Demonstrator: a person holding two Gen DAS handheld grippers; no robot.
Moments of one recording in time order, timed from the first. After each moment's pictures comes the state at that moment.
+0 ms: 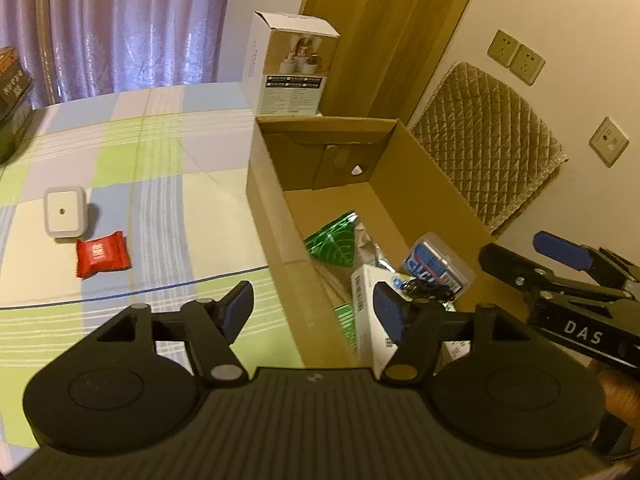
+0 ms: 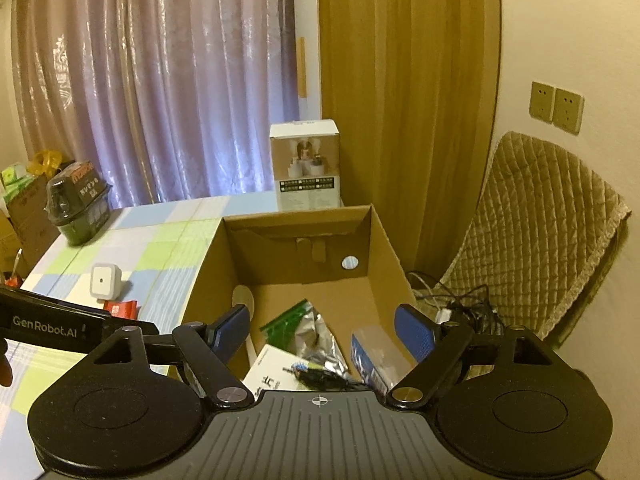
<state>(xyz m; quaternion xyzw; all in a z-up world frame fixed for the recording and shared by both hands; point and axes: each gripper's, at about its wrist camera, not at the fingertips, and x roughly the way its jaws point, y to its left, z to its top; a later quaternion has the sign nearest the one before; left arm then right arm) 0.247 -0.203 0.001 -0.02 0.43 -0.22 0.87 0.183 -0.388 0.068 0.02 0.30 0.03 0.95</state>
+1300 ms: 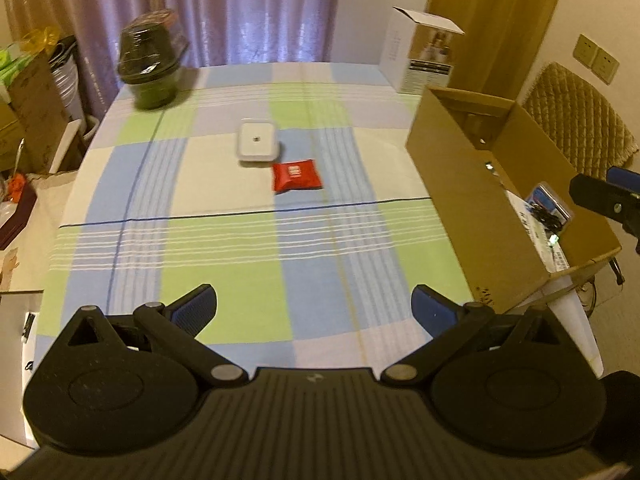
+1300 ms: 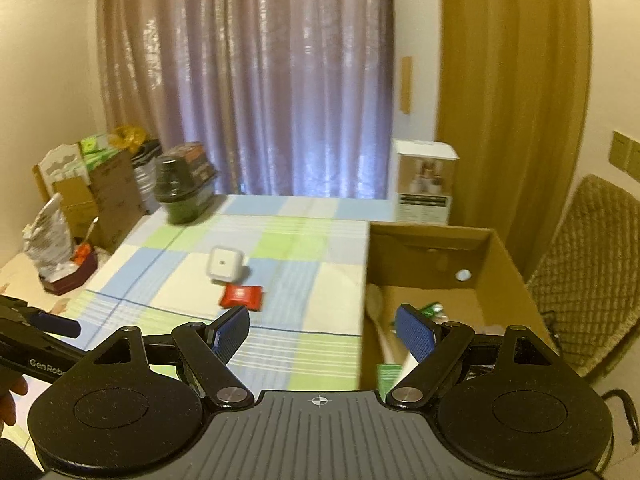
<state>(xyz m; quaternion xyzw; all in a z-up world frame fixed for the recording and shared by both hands) 0.156 -0.036 0.007 0.00 0.45 -0.09 0.89 0.133 -0.254 0.096 -0.03 0.28 0.14 0.95</state>
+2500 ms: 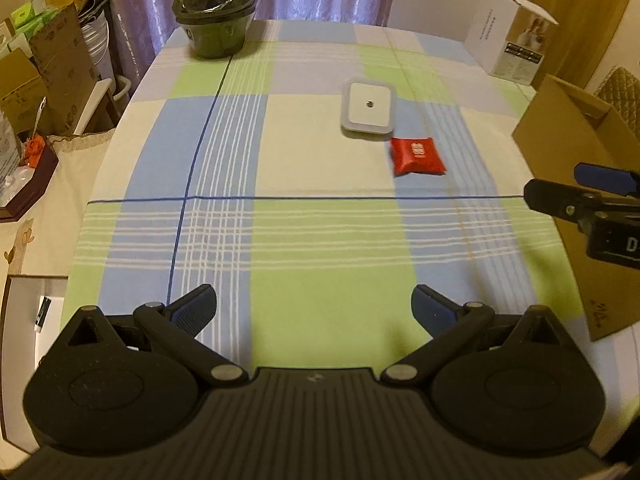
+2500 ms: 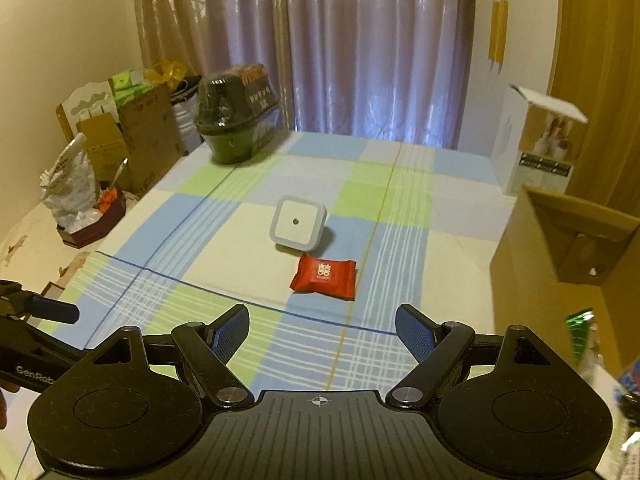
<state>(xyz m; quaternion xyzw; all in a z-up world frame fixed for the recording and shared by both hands) 0.241 0.060 -0.071 -0.01 0.49 -0.04 0.87 0.250 -0.134 -0.006 -0.05 0.36 0.20 0.91</state>
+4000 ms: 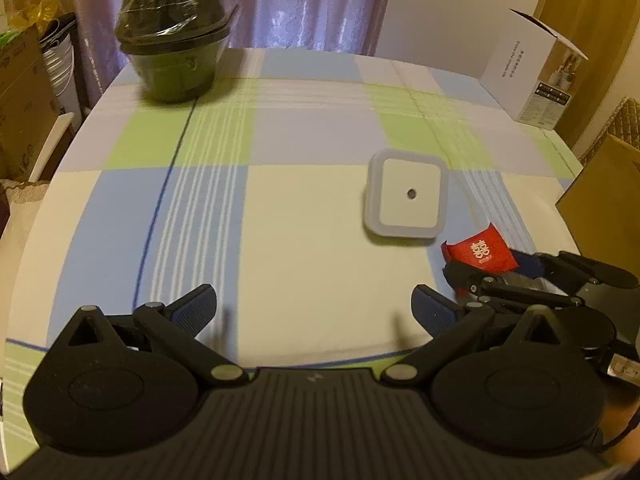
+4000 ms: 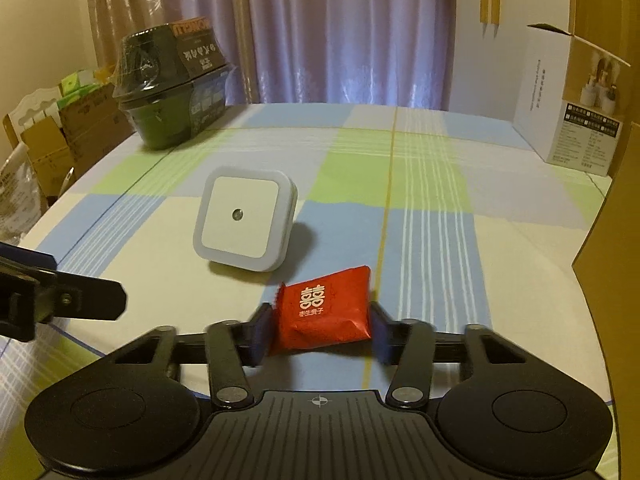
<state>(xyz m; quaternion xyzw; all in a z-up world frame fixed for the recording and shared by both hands) 0.382 0.067 -0.123 -0.02 0.44 -0.09 0.89 0.368 -0.099 -0.117 -0.03 0.36 0.16 0.92</state>
